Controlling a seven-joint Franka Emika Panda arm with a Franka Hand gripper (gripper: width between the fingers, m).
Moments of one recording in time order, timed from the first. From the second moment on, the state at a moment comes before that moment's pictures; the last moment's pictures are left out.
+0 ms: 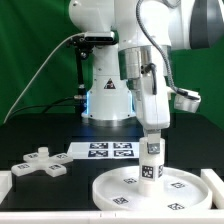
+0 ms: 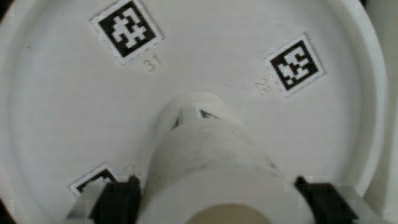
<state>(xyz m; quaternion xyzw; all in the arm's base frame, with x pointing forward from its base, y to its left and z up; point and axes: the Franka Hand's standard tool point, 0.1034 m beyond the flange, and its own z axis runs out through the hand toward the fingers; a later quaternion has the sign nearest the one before) 0.557 0.041 0.079 -0.69 0.72 -0.04 0.09</state>
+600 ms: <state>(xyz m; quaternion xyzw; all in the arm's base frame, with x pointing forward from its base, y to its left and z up) 0.564 0.051 0.082 -0.87 0.49 -0.03 0.08</state>
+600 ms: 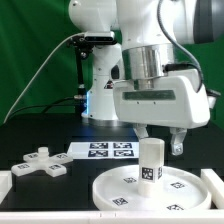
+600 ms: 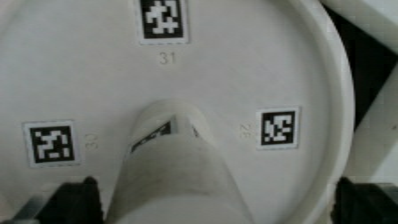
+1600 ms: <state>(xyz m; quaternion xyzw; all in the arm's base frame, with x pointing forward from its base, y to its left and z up) 0.566 0.049 0.076 -1.00 -0.05 -0.04 0.01</state>
